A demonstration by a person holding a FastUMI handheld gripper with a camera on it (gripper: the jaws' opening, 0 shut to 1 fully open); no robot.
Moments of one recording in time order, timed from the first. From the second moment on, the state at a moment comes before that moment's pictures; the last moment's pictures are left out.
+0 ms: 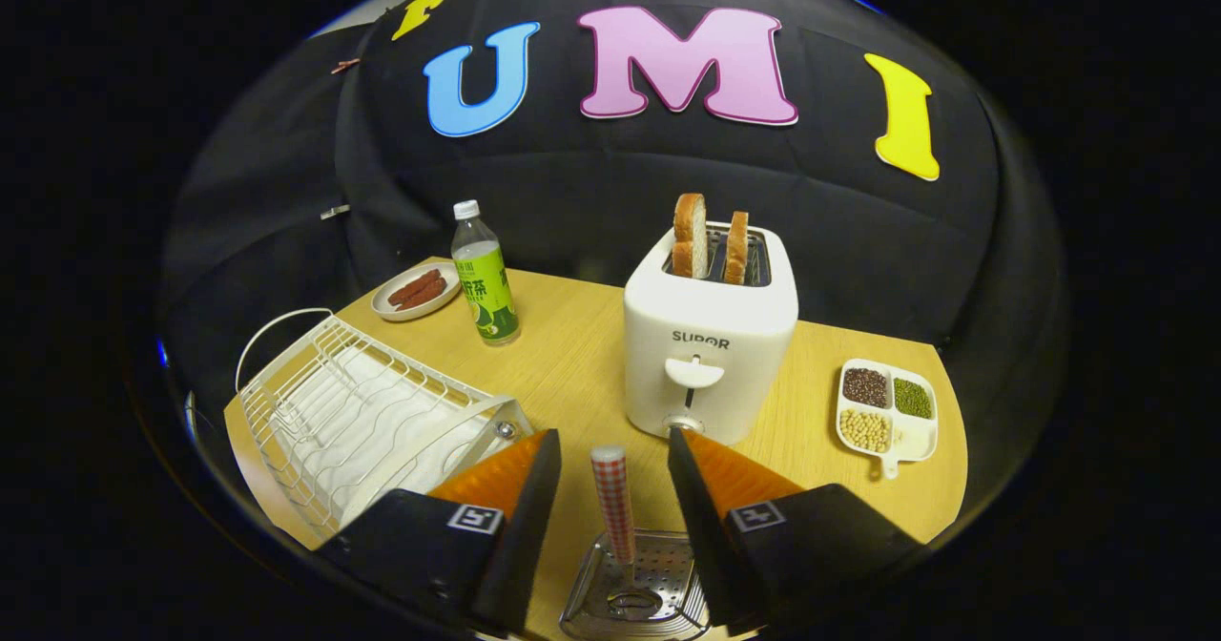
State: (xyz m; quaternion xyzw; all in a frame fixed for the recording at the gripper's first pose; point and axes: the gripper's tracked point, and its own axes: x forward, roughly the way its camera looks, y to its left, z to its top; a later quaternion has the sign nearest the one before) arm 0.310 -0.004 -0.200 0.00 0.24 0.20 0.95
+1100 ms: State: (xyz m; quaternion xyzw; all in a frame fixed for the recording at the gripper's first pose) arm 0.295 -0.041 -0.088 0.02 0.19 0.15 0.97
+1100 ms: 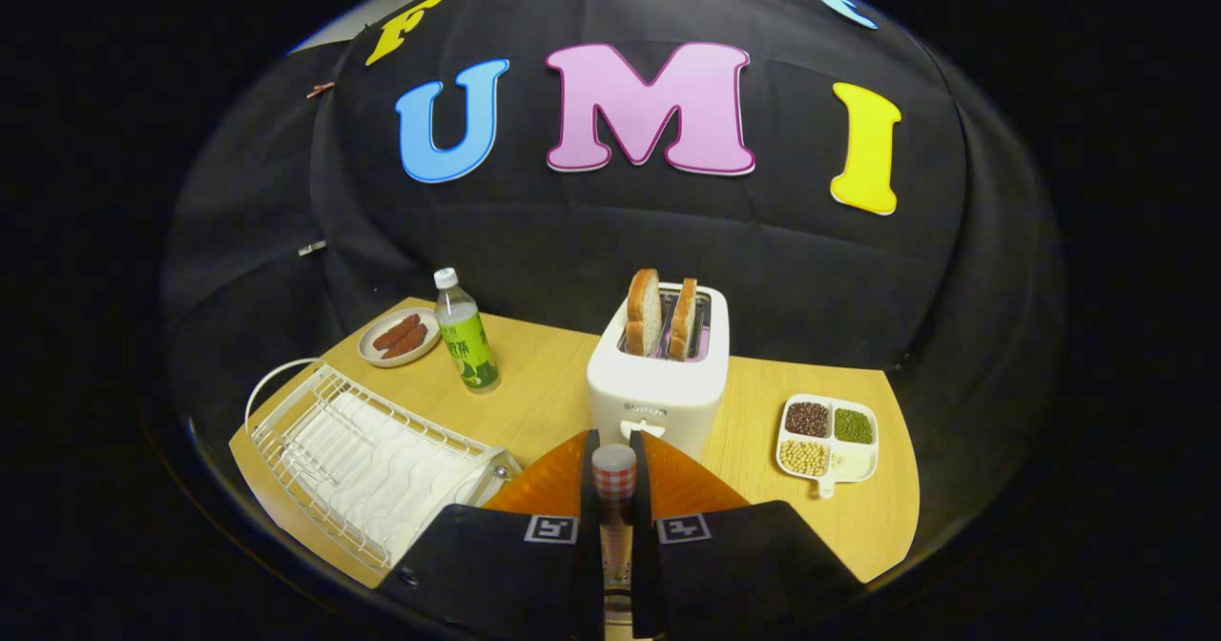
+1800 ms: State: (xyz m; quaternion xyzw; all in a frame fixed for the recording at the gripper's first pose) arm 0.135 -0.024 -0.147 0.06 0.30 0.20 0.93
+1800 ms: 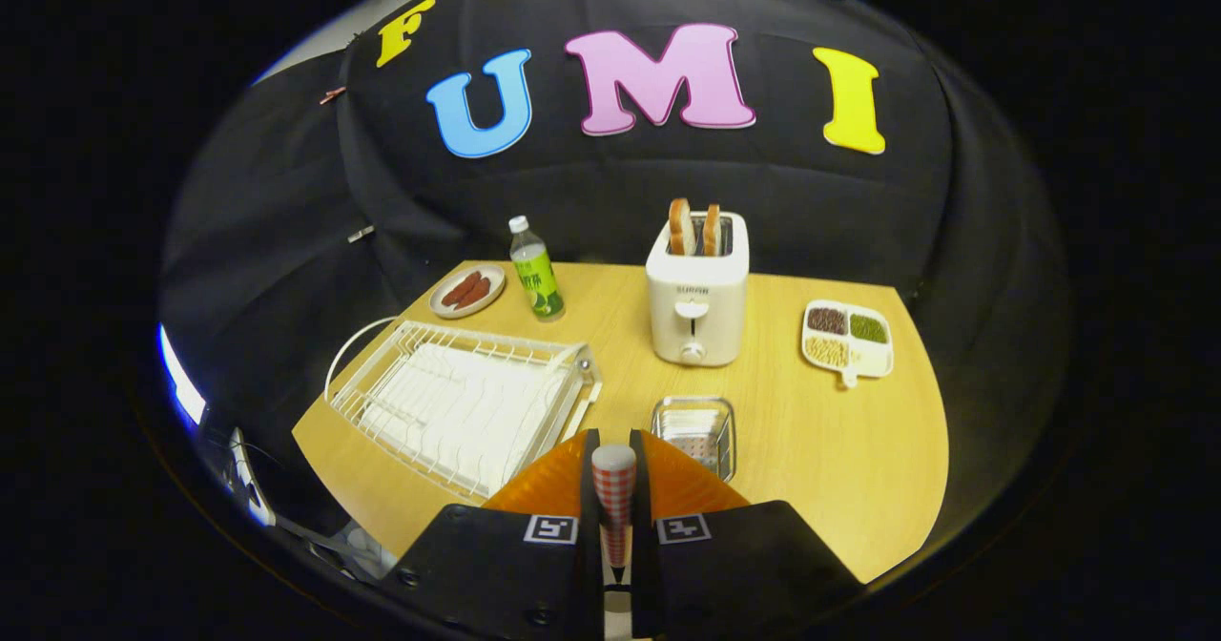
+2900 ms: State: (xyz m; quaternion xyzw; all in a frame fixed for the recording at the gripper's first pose) arm 0.099 0.001 -0.260 0.09 0.41 0.19 0.89
